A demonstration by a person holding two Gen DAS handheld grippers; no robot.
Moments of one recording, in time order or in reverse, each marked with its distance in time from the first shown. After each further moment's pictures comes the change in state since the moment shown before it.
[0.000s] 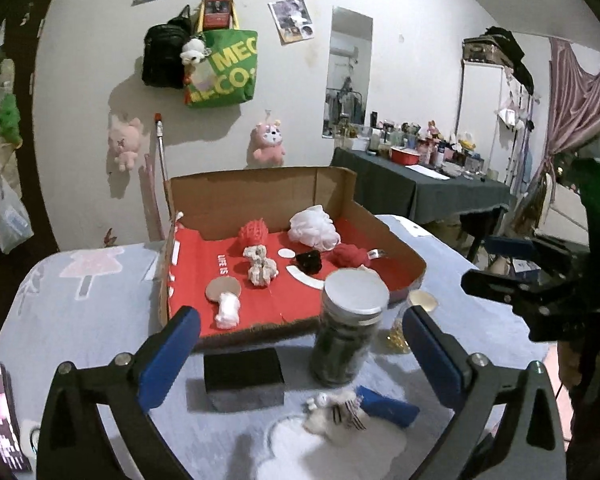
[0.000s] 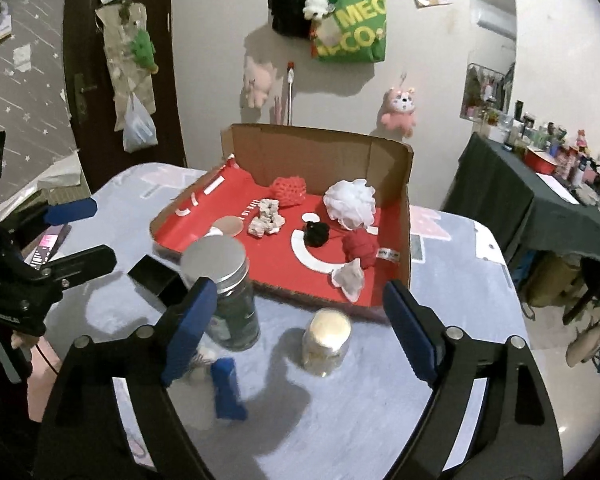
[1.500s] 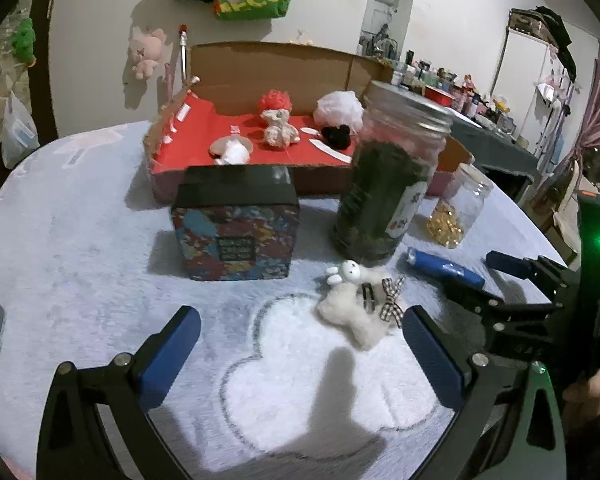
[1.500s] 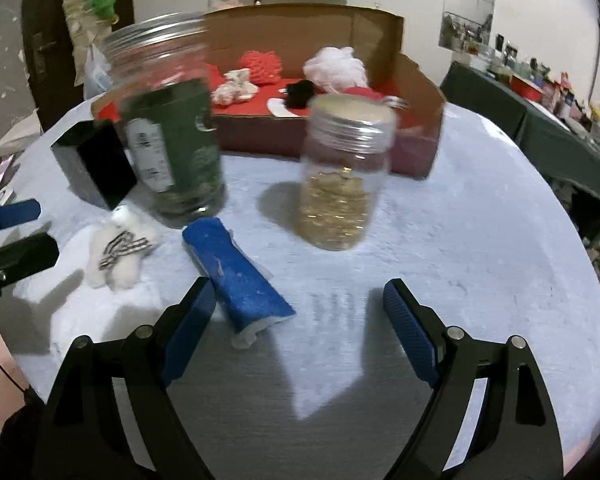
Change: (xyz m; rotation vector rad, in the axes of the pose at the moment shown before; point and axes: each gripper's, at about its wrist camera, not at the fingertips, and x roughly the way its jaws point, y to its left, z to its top) left arm 0.056 0.007 -0.102 -0.117 0.251 0.037; right arm 0.094 0.001 -0.114 0.088 0.193 -0.062
